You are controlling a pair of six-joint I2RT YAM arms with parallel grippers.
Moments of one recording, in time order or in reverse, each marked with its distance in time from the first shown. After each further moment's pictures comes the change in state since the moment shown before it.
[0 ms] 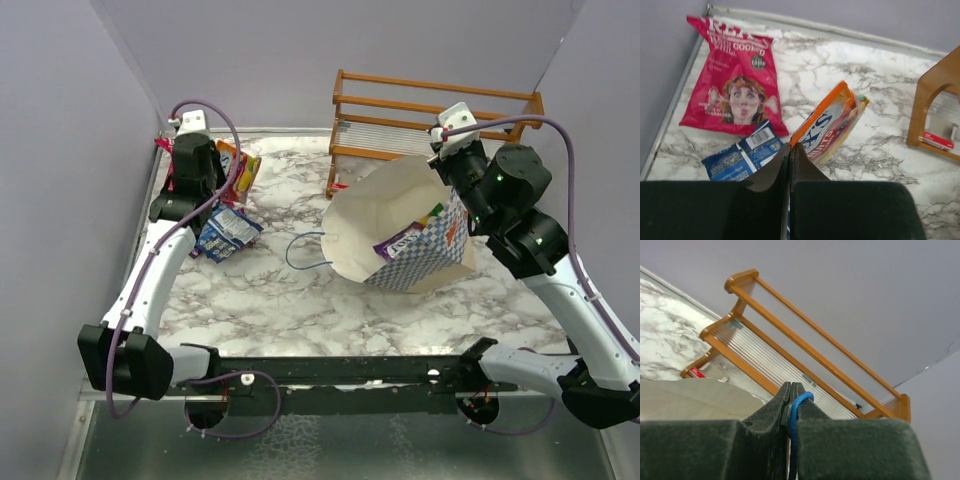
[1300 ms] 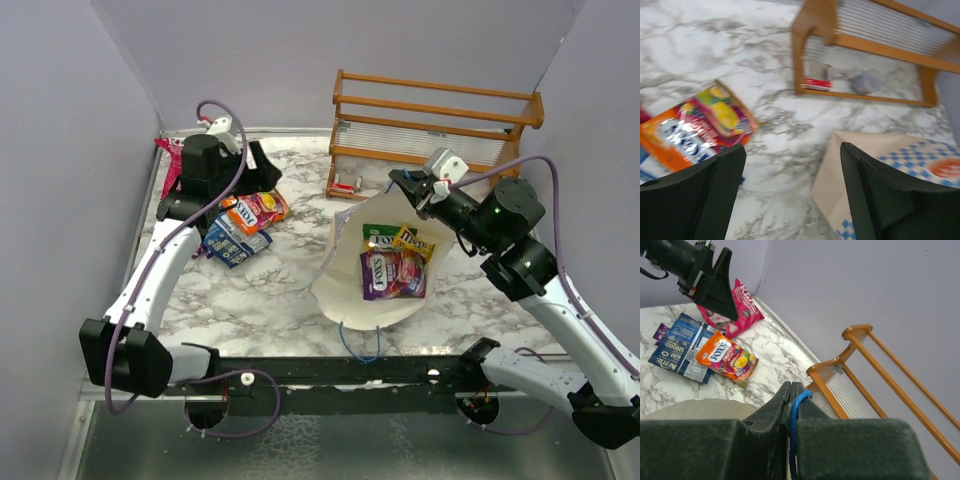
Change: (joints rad) left arm 0.058 0.036 -0.098 0.064 0.531 -0.171; right arm 0.000 -0.137 -0.277 0.200 -0.541 0.139
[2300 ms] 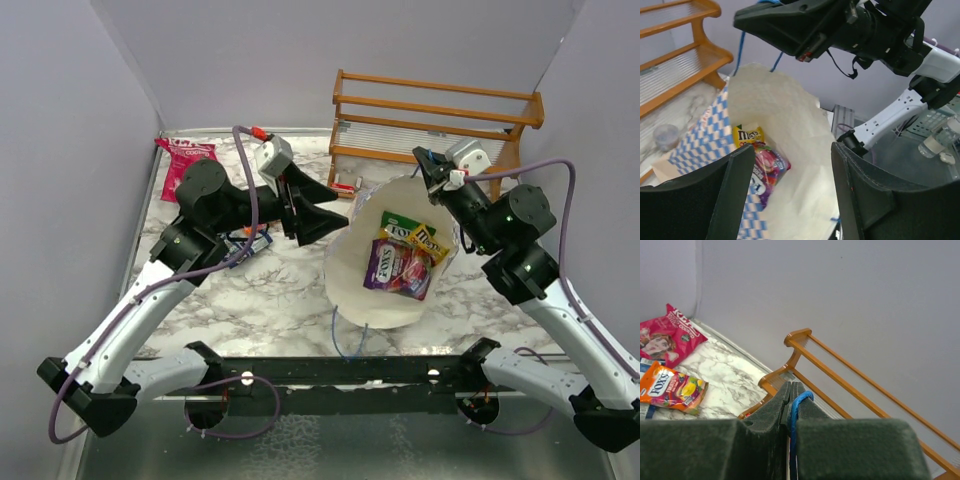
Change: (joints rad) left arm -0.476 -0.246 0.082 0.211 0.493 0.062; right arm 0.000 -0.031 -0.039 0.173 0.244 -0.018
